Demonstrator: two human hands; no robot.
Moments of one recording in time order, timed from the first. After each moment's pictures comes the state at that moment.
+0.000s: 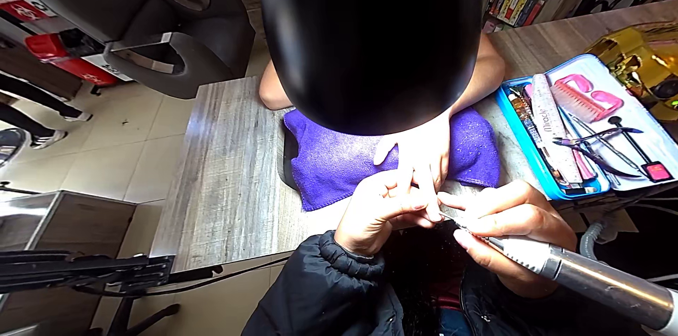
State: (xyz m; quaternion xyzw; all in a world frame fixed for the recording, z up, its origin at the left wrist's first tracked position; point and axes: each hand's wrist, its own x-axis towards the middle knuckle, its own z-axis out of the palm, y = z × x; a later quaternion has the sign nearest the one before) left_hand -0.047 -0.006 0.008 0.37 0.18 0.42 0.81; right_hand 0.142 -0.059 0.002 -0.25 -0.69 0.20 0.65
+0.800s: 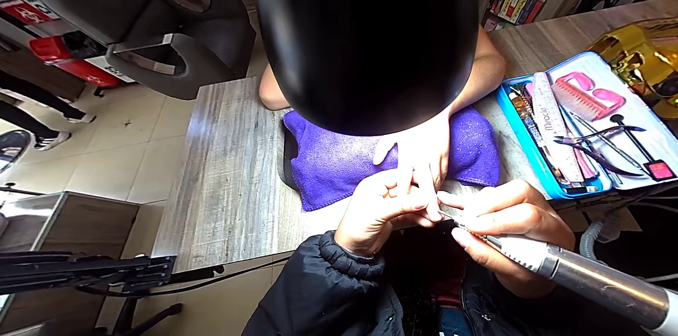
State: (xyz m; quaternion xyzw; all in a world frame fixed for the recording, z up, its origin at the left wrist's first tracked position) left_hand -0.046 -0.006 0.006 0.37 0.18 0.43 0.81; right_hand 0.138 -0.059 0.000 -0.25 -0.68 0.20 0.66
